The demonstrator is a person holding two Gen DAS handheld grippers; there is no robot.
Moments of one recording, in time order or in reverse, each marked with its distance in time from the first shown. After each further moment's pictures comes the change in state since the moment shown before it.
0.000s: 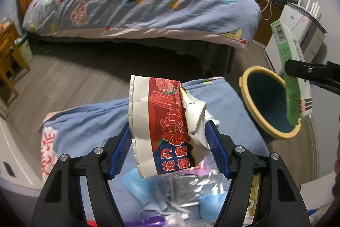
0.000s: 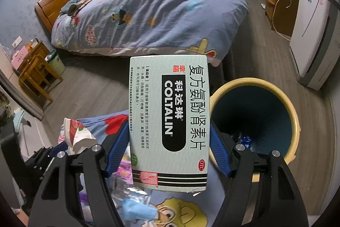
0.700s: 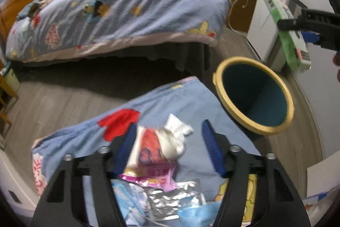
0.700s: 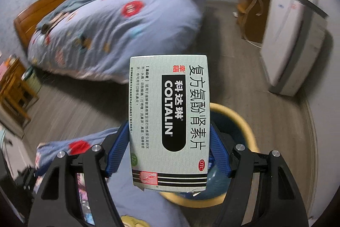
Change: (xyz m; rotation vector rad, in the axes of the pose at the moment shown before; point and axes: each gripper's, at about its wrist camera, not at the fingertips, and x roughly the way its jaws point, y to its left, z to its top) left arm 0.018 -0.060 0.007 0.173 0.008 -0.052; right arm -0.030 -0.104 0.040 0.101 -0.087 -0.172
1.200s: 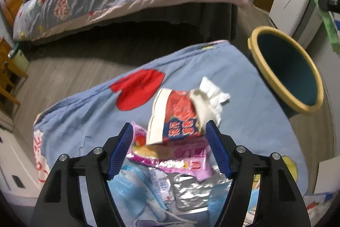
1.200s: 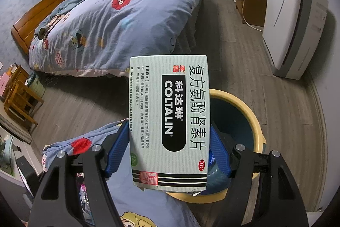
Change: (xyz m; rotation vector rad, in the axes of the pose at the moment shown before) left arm 0.049 0.034 -0.031 -0.052 0.169 0.100; right arm 0.017 -0.002 -0.008 0.021 0.068 0.076
